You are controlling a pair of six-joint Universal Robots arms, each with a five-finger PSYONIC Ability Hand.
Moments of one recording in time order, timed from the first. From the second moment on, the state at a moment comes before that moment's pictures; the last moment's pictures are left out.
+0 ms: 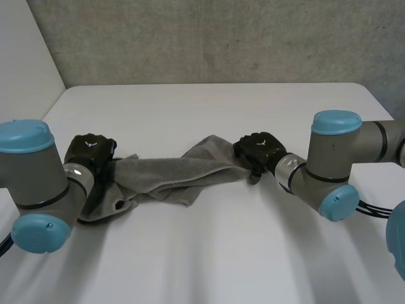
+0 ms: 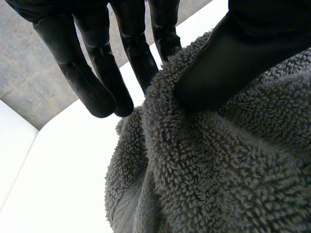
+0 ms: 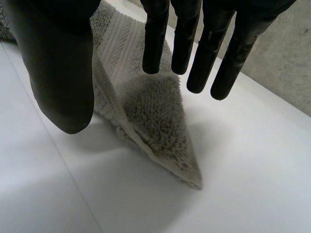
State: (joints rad) left arm 4.41 -2.06 -1.58 3.34 -1.65 3.50; right arm 1.97 -0.69 1.07 -0.01 1.24 2.80; left_hand 1.43 1.49 1.54 1.52 1.47; right_hand 0.55 0.53 0.54 0.54 0.38
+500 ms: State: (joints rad) left arm 4.37 -1.97 -1.54 3.33 -1.64 3.37; right arm 1.94 -0.88 1.05 -0.01 1.15 3.03; left_hand 1.43 1.50 1.54 1.52 1.47; right_hand 1.33 1.32 1.33 1.34 1.16
